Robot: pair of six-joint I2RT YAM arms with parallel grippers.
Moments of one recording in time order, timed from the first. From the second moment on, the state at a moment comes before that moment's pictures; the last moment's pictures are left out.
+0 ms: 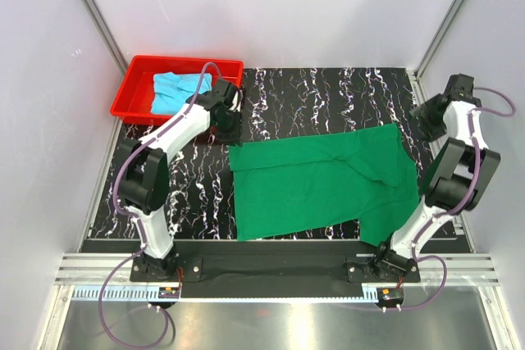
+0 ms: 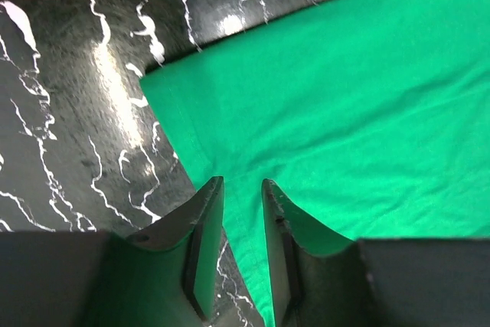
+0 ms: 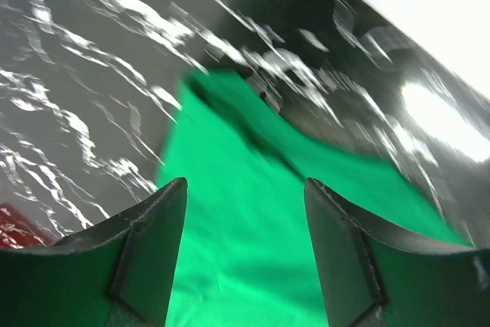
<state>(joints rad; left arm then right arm) -0.42 1.85 1.50 -0.78 0.12 -0.34 -0.42 1.82 1.50 -0.73 -0.02 0.65</state>
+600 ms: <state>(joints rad) -0.41 1.97 1.49 -0.73 0.16 -0.35 -0.42 2.14 1.74 -0.61 -0.27 0.41</state>
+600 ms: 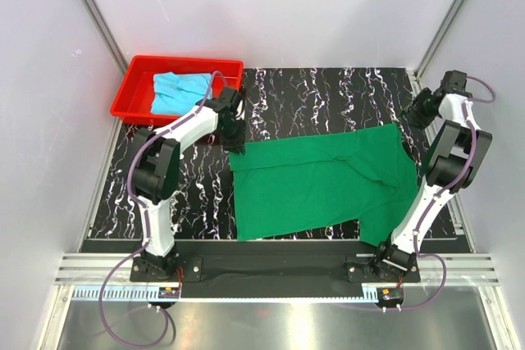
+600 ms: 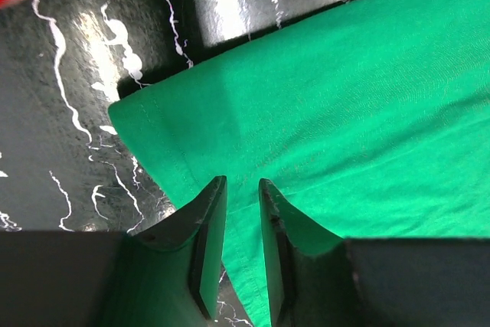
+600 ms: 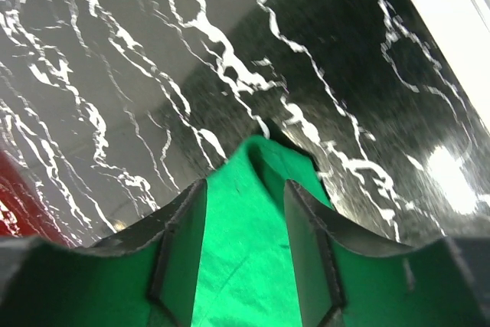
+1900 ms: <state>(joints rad) -0.41 2.05 1.46 -0.70 0.17 -0.38 -0.41 2.26 1.75 -0.56 -0.27 0.45</state>
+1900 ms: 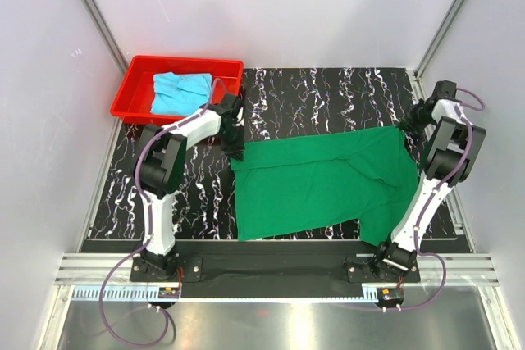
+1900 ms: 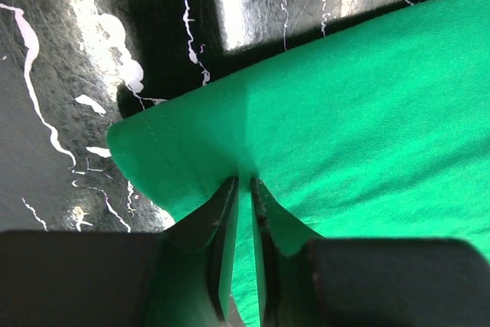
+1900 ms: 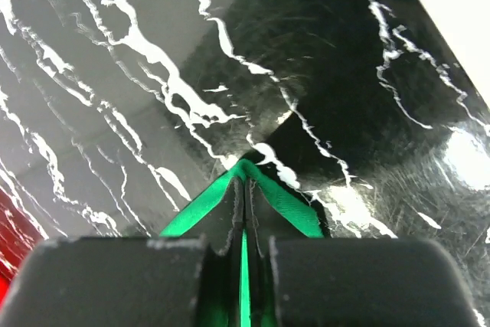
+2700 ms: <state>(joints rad) -0.41 2.05 1.46 -0.66 0.18 -0.42 -0.40 2.31 1.86 -0.62 -0.02 0.63</state>
